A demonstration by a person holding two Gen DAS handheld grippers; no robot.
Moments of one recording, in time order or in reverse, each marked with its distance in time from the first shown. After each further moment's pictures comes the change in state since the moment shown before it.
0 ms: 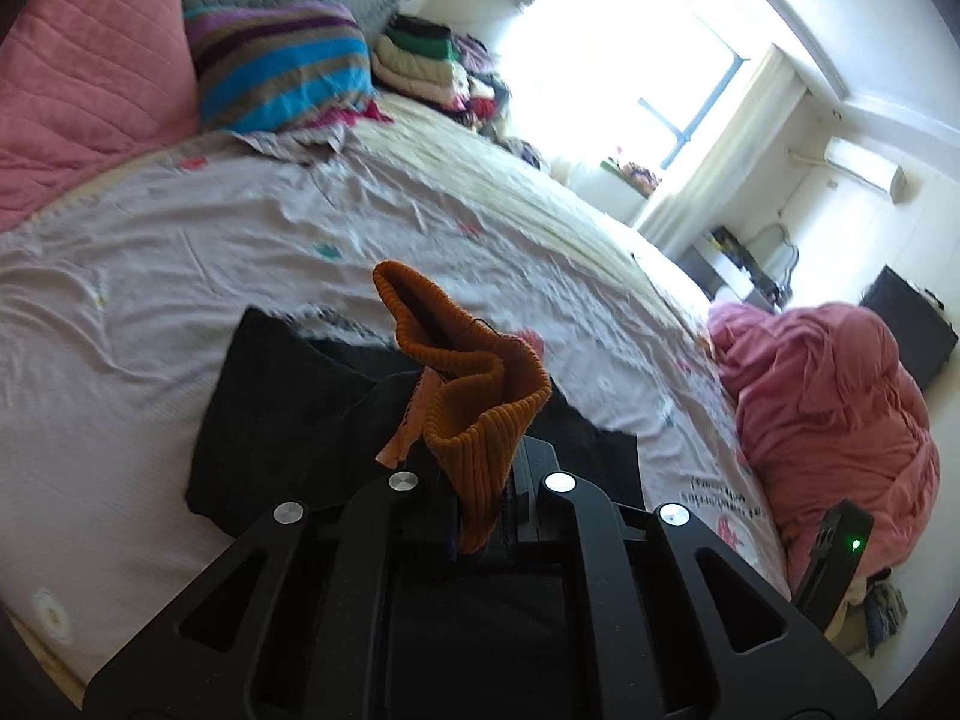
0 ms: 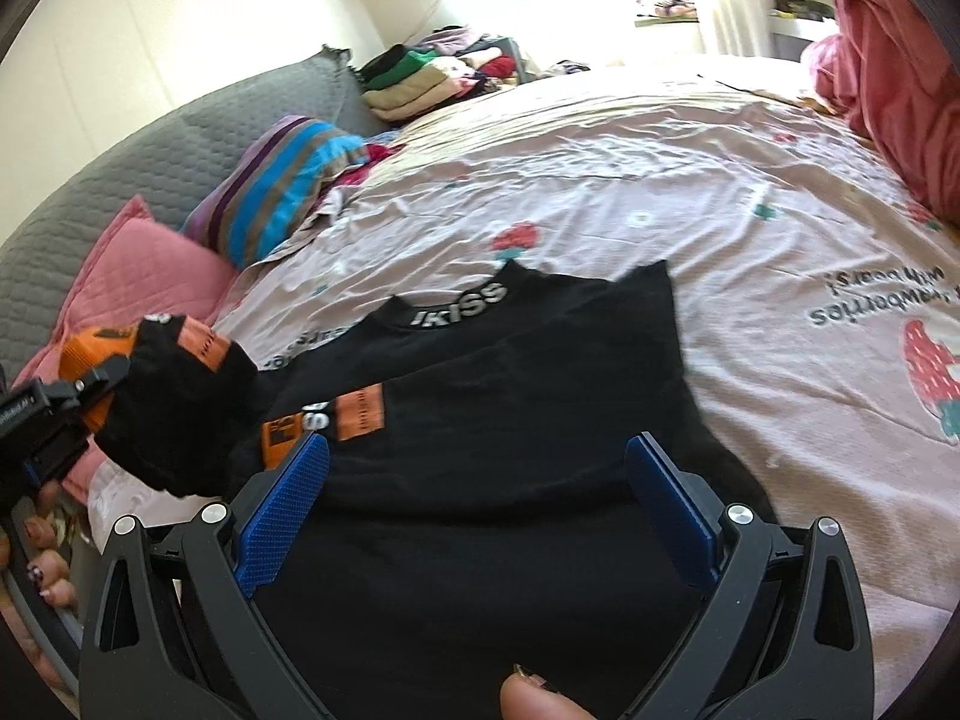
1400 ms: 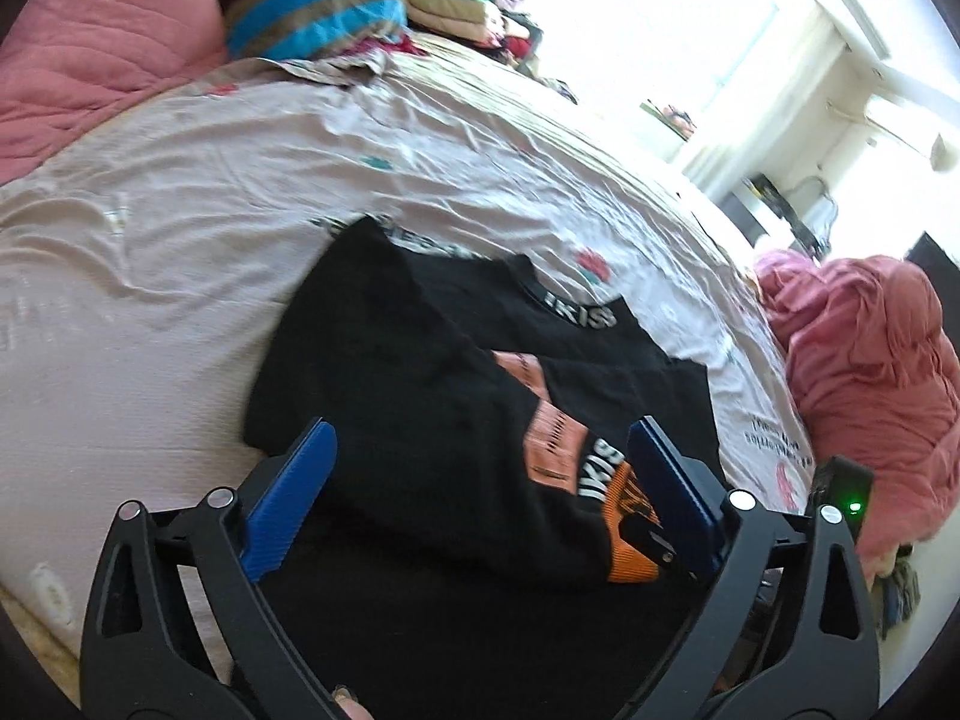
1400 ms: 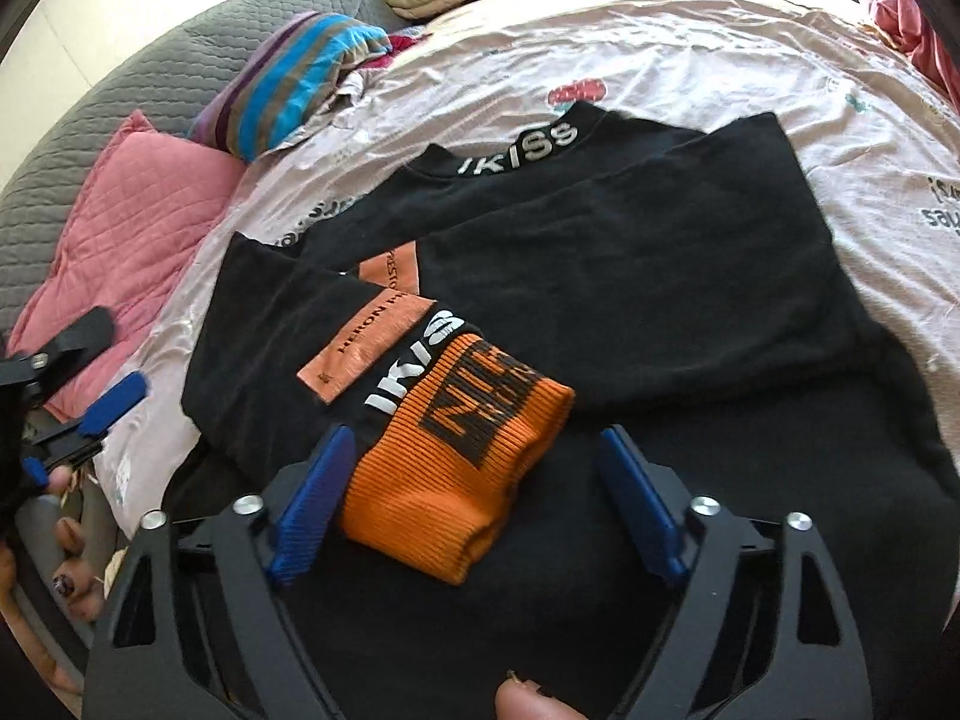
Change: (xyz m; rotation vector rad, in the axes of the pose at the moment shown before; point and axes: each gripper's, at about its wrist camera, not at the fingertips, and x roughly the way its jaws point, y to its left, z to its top) left arm 0.024 0.042 -0.029 -0.010 0.122 0.103; right arm 0.079 0.037 -0.041 -0.024 0.258 0.063
